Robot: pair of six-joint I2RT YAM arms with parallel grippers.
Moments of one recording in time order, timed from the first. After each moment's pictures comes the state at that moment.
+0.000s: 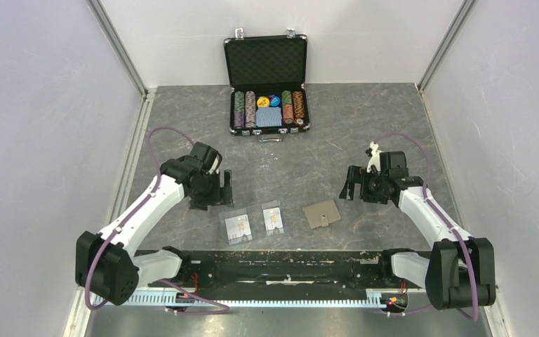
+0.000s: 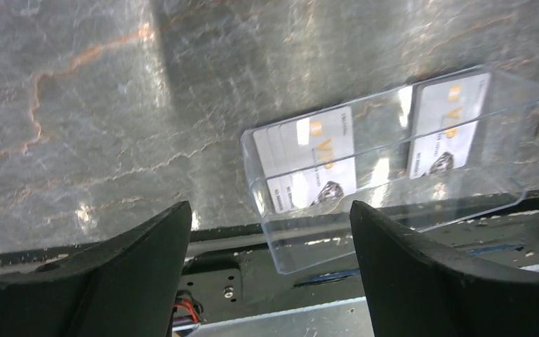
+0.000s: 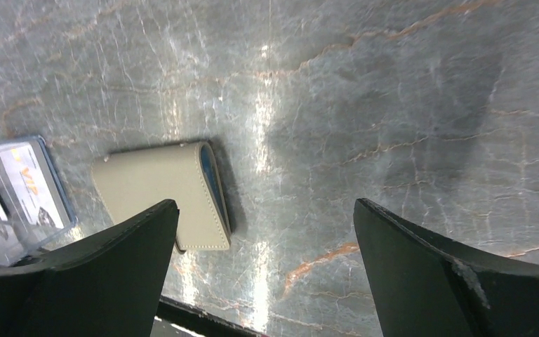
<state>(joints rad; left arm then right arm) -0.40 1.19 0.92 -0.95 0.07 -0.44 0.06 1.16 0.62 -0.48 -0.31 0.20</state>
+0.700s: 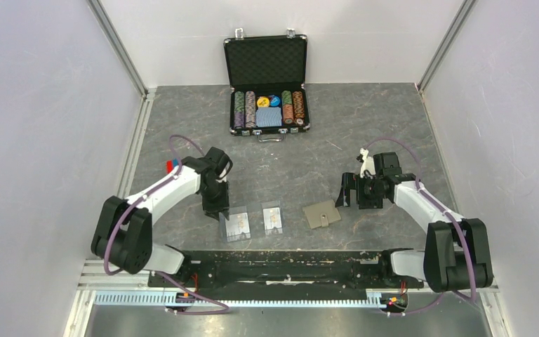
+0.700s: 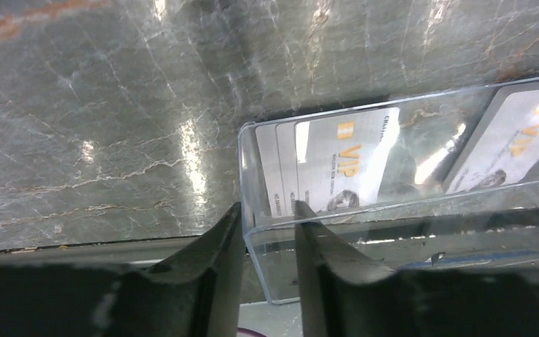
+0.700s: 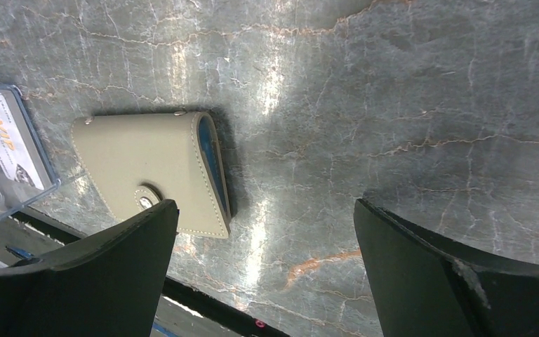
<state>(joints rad) -0.42 1.39 0.85 -0.92 0.10 -0.50 0.08 1.26 0.61 -0.50 -0.40 0.13</state>
